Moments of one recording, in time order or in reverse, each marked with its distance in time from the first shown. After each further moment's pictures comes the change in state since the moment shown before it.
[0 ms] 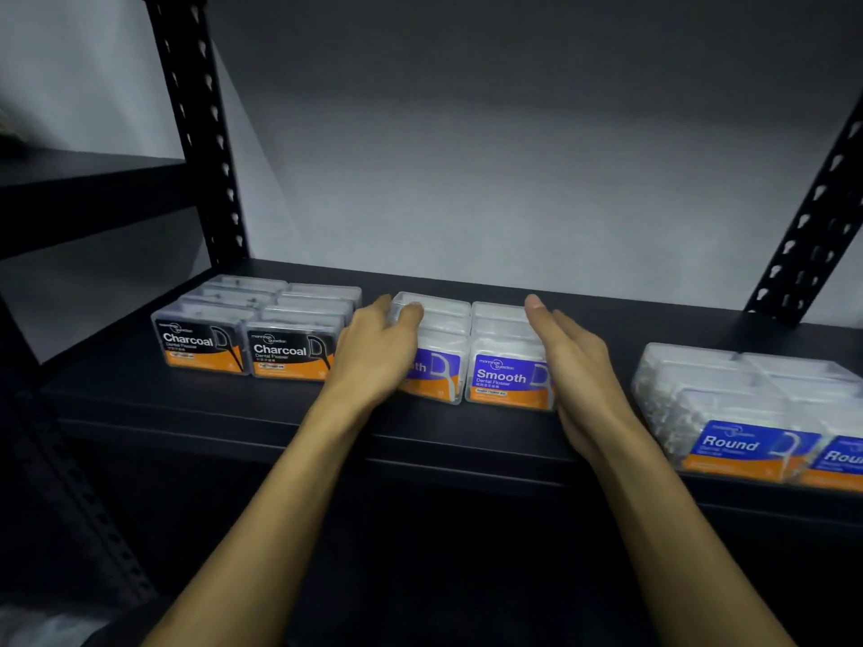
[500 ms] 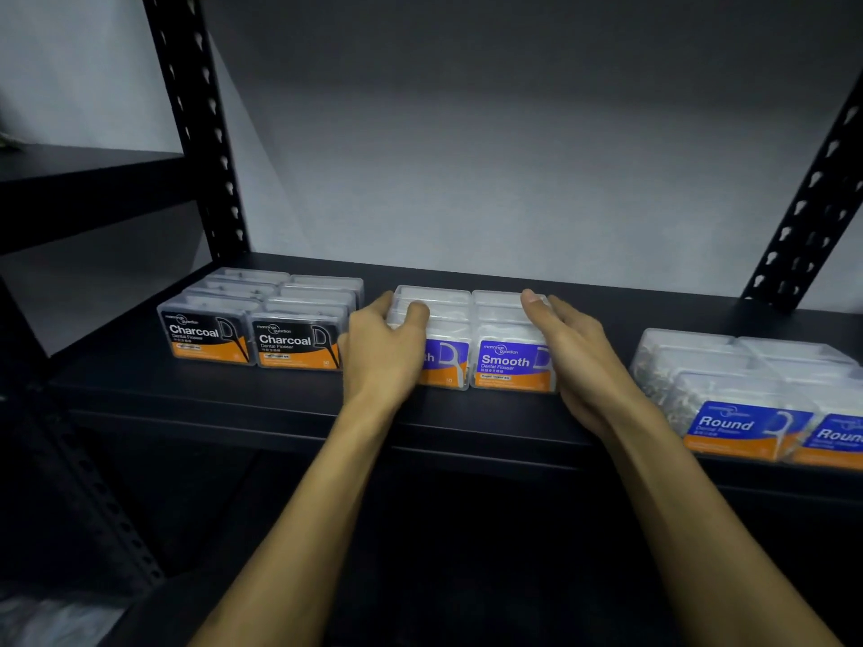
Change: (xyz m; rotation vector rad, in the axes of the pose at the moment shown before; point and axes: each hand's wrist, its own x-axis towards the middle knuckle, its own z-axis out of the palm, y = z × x) left_hand -0.019 0.003 0.010 -0.072 0.187 -0.001; right_hand -0.005 -0.010 -0.003 -0.013 -0.092 -0.018
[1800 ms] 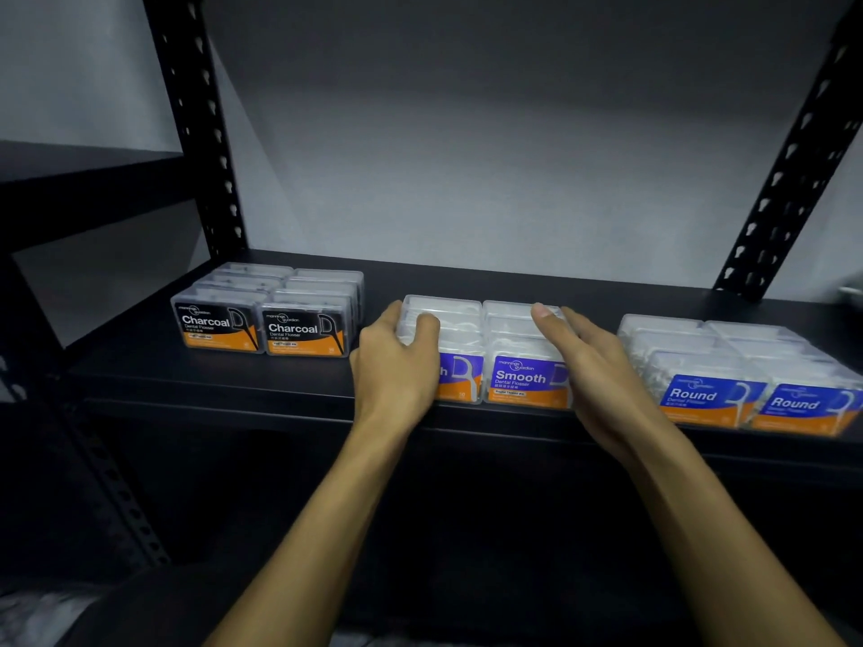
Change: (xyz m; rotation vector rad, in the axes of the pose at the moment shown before) left_hand -0.045 0.015 -0.013 -0.091 -0.086 -0.094; right_hand -0.048 -0.003 -0.017 -0.070 0.022 0.017
